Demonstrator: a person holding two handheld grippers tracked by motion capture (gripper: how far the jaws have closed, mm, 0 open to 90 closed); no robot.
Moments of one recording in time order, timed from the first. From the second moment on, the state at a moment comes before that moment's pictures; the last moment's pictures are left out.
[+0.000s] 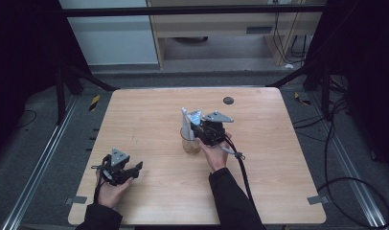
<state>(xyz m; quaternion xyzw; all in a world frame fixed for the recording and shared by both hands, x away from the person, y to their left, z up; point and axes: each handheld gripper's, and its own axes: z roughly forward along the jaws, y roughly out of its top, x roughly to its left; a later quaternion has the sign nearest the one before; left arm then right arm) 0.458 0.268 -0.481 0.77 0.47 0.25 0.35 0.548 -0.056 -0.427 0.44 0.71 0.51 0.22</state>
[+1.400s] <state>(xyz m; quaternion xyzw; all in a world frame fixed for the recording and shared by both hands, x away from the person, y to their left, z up) 0.457 0.271 -0.479 0.76 0.48 0.25 0.36 0.462 -0.202 -0.444 0.45 0.75 0.42 0.23</state>
